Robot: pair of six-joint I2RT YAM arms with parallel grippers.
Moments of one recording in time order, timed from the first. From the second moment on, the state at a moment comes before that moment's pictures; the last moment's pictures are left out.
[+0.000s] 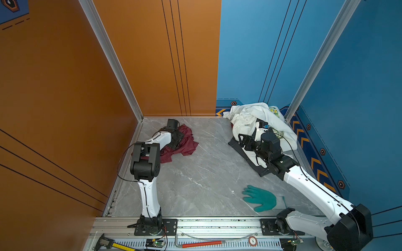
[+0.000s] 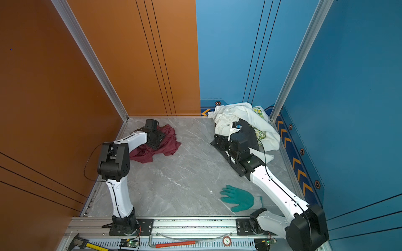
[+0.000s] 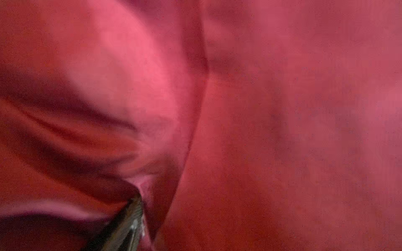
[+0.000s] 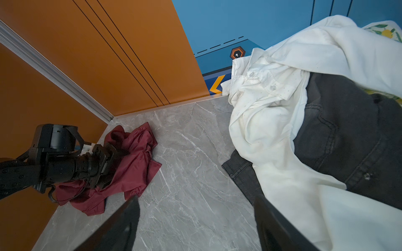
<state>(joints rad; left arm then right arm) -0.07 2.08 1.48 -0.43 -0.02 -1.17 0.47 1.16 0.91 -0.10 0.12 0.48</state>
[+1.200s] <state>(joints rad) -0.12 2.02 1.84 -0.55 -0.20 -0.93 0.42 1.21 0.92 -0.09 0.10 0.34</state>
